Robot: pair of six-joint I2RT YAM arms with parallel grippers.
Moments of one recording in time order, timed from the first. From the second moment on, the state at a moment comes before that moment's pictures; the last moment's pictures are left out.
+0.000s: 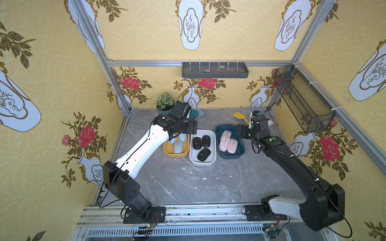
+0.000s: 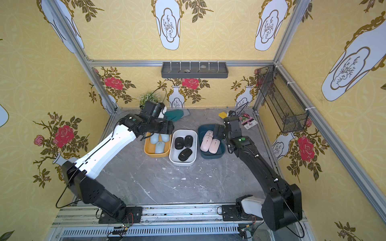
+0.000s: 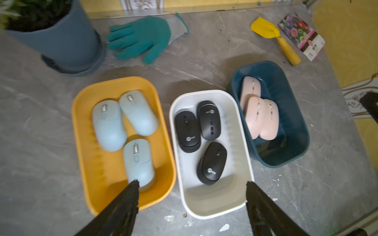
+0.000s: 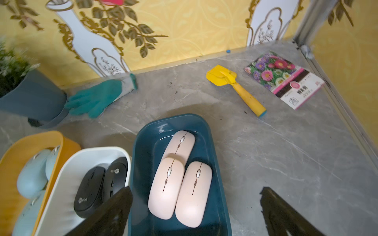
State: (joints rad) left arm -0.57 1.51 1.55 -0.86 -0.07 -0.37; right arm 0.39 1.20 0.93 -0.30 0.18 0.27
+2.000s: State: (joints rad) left arm 0.03 1.28 0.20 0.75 -0.07 0.08; right arm -0.03 1.20 0.16 0.68 0.14 0.12
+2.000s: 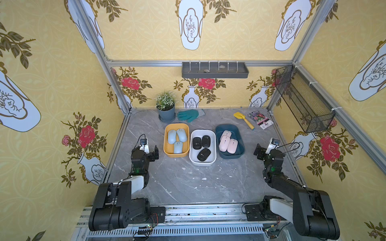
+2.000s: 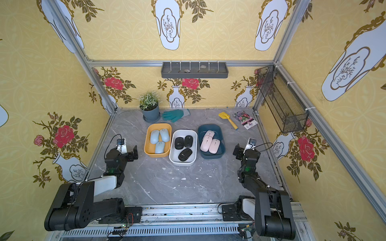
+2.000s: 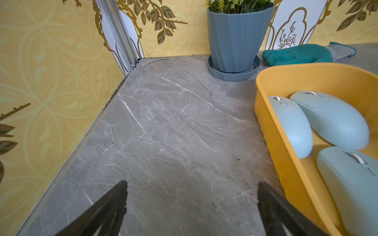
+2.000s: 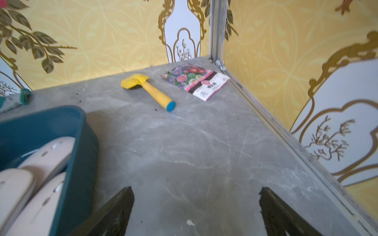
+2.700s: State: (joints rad) left arm 0.03 1.28 0.18 0.83 -0.08 0.08; right arm -0.07 1.43 0.17 0.93 0.02 0.12
